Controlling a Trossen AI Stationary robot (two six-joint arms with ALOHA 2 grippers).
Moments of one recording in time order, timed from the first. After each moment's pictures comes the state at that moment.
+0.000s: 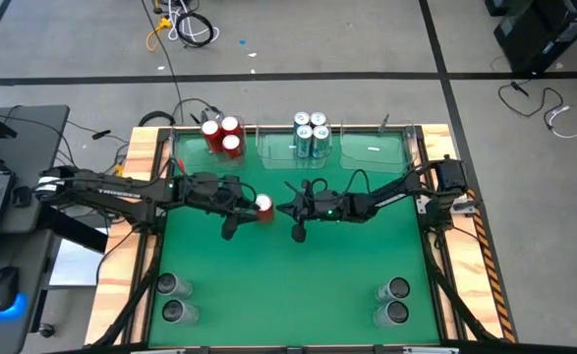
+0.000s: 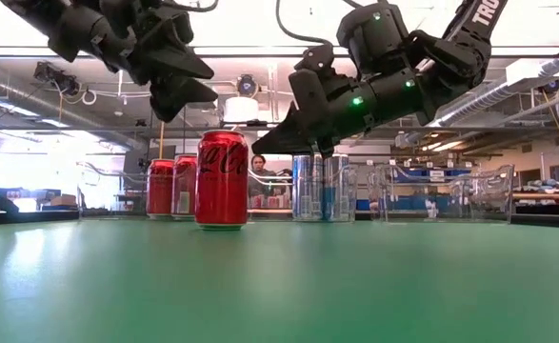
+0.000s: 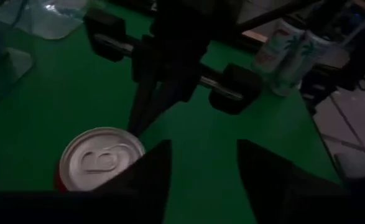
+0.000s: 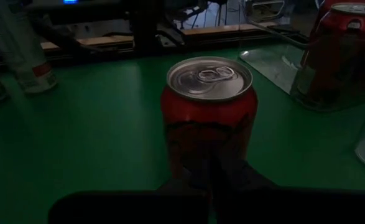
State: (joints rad) left arm 0.05 1.07 0.56 0.11 0.13 -0.32; right arm 0.01 1.87 0.82 0.74 0.18 0.11
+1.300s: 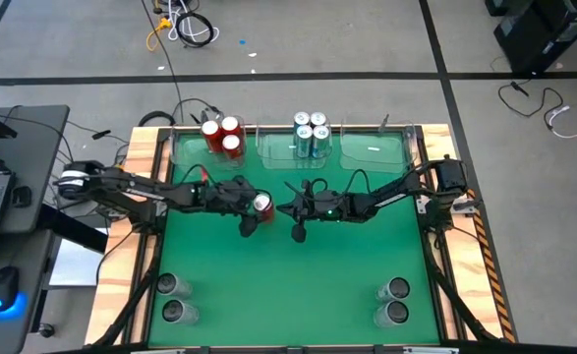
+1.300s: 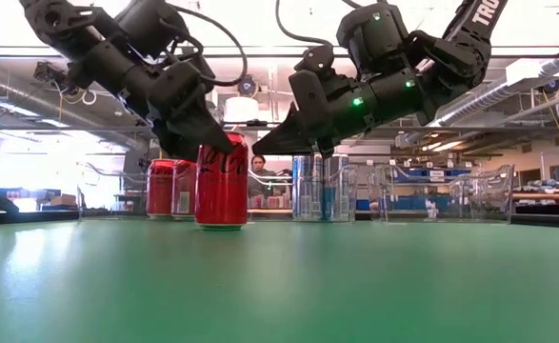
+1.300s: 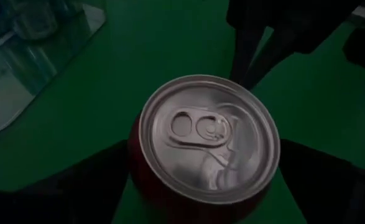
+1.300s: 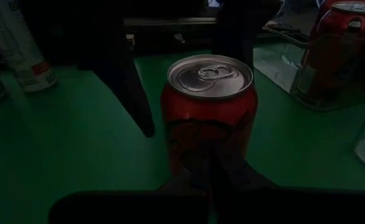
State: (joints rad) left arm 0.05 1.33 0.56 0.18 -0.12 -0.26; right arm 0.01 1.86 0.82 0.73 0.18 0.11
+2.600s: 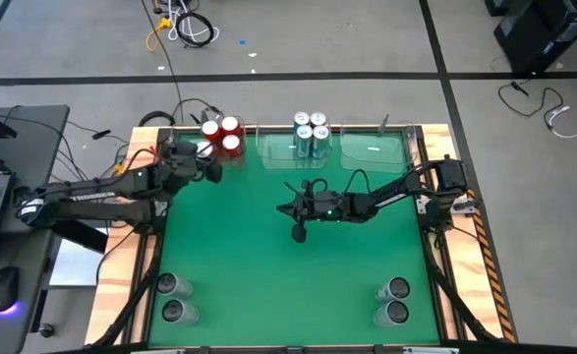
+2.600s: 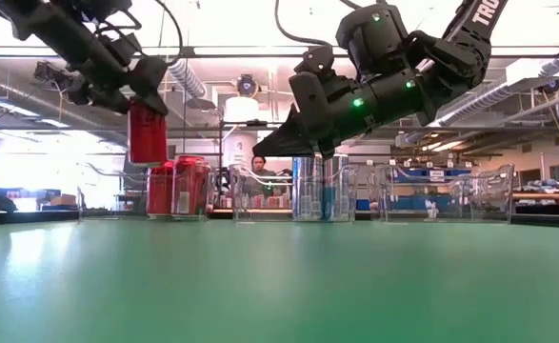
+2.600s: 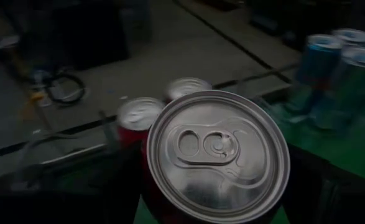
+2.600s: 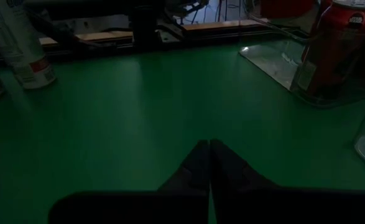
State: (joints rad) left arm 0.26 0.76 0.56 -0.35 -0.83 -0.45; right arm 0.01 1.86 0.82 0.72 0.18 0.11
